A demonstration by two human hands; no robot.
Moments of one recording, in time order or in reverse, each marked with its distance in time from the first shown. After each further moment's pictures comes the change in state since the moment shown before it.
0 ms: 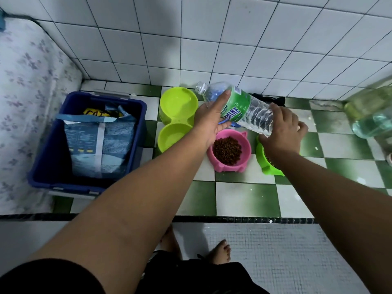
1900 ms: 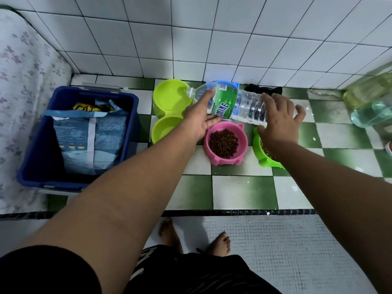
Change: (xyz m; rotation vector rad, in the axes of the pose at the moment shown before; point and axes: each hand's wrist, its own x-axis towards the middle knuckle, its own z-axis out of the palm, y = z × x) left_hand 0.014 -0.006 -0.012 -0.050 0.087 -0.111; right_hand 0.001 0.003 -0.004 -0.094 0.009 -0.133
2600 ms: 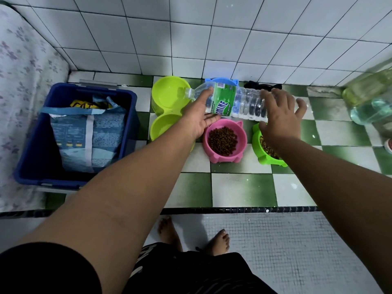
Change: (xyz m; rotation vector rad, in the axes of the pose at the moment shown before) left_hand 0.009 -0.003 -0.002 -0.016 -0.006 -0.029; right_hand 0.002 0.001 -0.006 -0.014 0.009 -0.040
